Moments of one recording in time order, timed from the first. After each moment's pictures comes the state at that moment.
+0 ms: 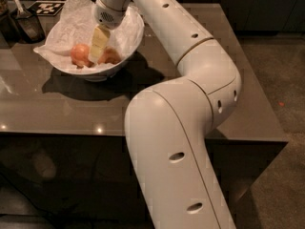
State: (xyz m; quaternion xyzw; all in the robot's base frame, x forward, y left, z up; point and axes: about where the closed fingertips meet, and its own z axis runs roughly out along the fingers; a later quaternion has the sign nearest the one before) arm 0.750 0.147 0.895 -0.65 0.72 0.11 0.23
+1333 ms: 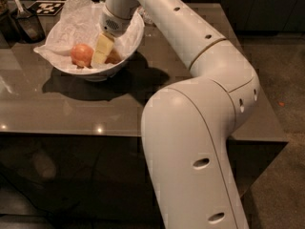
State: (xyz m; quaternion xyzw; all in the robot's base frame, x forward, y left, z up) arm 0.734 0.139 0.878 -0.64 0.73 0.14 0.21
